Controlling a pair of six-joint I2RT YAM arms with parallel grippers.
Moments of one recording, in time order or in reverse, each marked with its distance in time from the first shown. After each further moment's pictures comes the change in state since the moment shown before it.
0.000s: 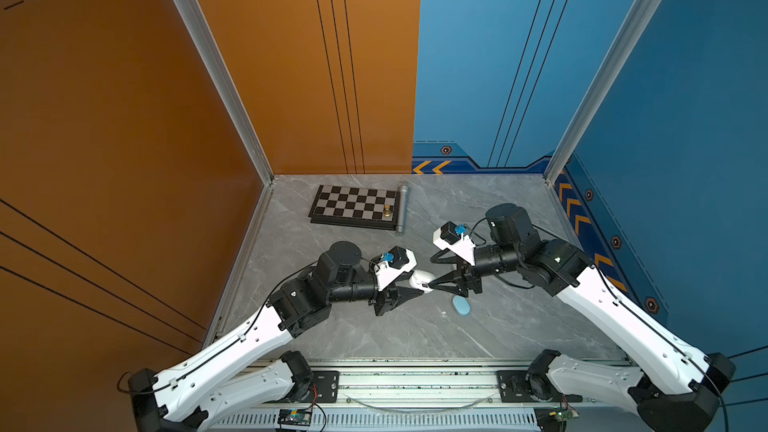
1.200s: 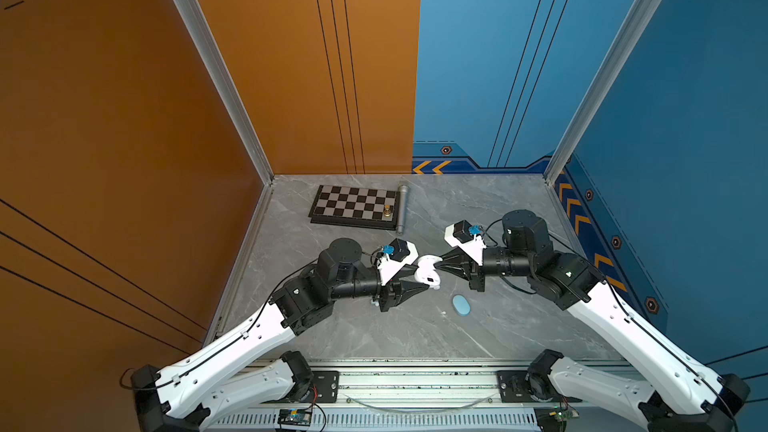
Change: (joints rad) left arm -0.001 0.025 0.021 0.083 0.002 -0.089; right arm -0.018 -0.113 -0.131 0.184 0.073 0.026
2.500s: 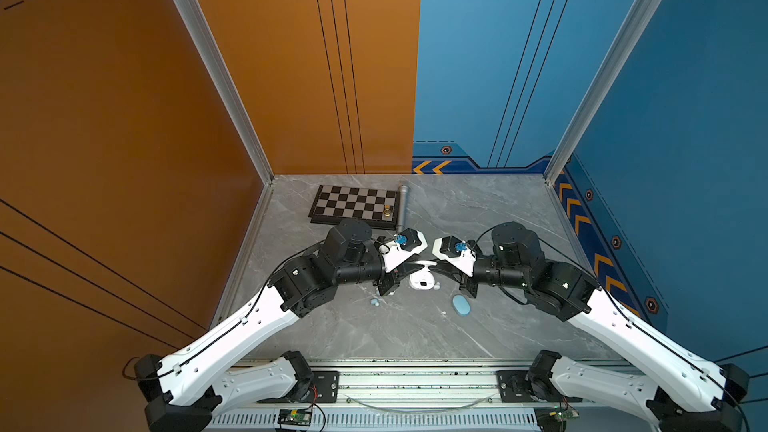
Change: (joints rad) left arm 0.004 0.123 0.263 -0.297 -0.151 0.245; right arm 0.175 -0.010 -0.009 0.014 0.297 -0.102
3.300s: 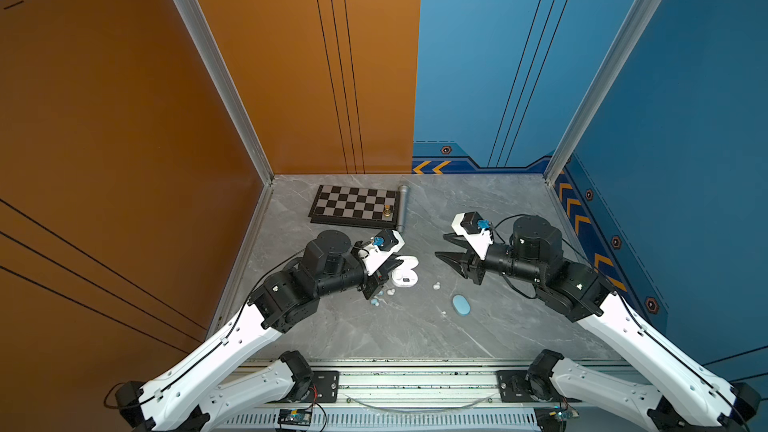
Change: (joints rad) left arm 0.064 -0.172 -0.122 0.009 -0.113 -0.098; right arm -0.147 -0.061 0.000 0.101 0.017 0.295
